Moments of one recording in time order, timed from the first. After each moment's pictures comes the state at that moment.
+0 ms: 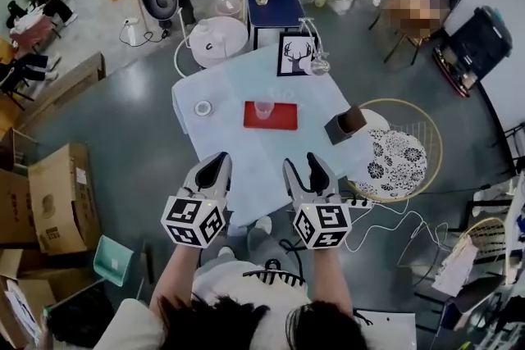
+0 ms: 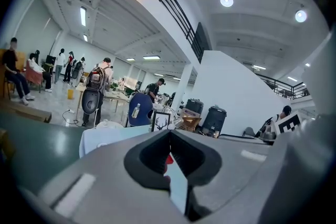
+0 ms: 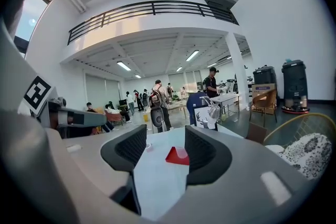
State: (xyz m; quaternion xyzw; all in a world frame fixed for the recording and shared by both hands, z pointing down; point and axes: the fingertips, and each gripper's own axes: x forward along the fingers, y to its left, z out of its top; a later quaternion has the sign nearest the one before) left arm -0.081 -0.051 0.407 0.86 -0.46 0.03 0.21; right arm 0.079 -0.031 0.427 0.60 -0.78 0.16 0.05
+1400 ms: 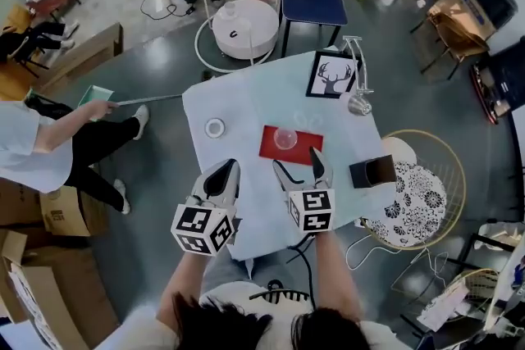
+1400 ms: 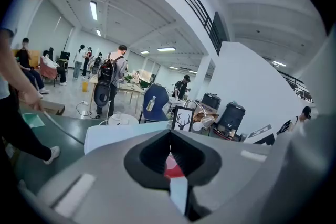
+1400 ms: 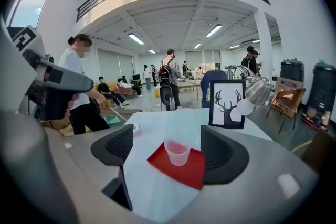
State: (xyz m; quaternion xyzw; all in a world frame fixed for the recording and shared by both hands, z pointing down) left arm -0.087 -0.188 0.471 0.82 -0.52 0.06 0.25; right arm 0.047 -0.217 0.554 0.51 -0.82 0.17 0.19
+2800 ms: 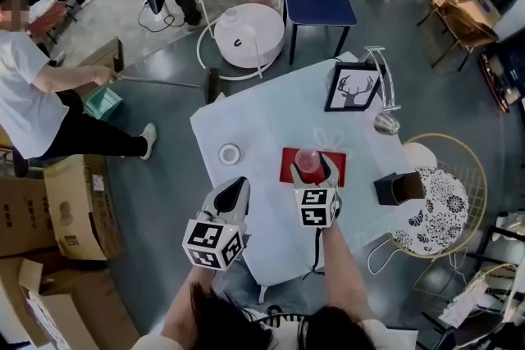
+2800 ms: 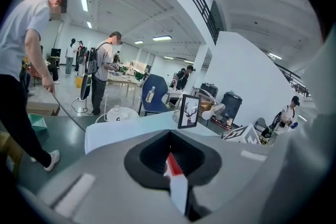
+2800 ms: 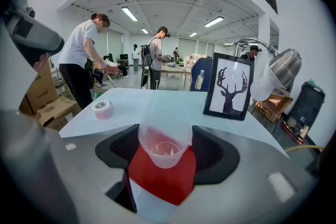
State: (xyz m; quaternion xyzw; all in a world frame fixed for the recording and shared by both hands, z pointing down) left arm -0.116 -0.230 0.520 0.83 -0.48 0.11 0.27; right arm 0.038 -0.277 0.647 0.56 -0.75 0.17 0.30
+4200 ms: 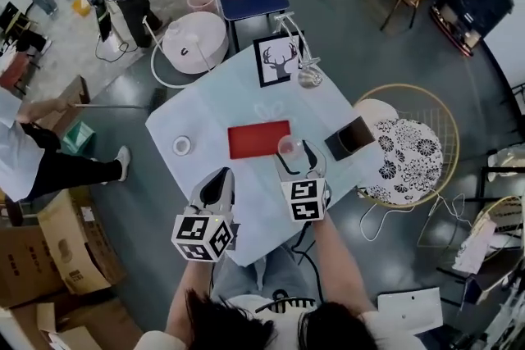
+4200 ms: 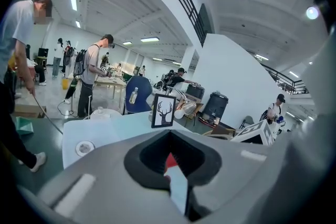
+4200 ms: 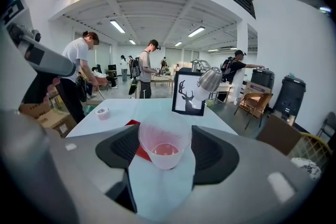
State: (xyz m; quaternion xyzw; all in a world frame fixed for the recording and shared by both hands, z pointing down) left arm -0.030 -0.174 0.487 0.86 -0.44 0.10 0.25; right arm 0.126 -0.192 0.579 0.62 -0.73 0.17 0.25
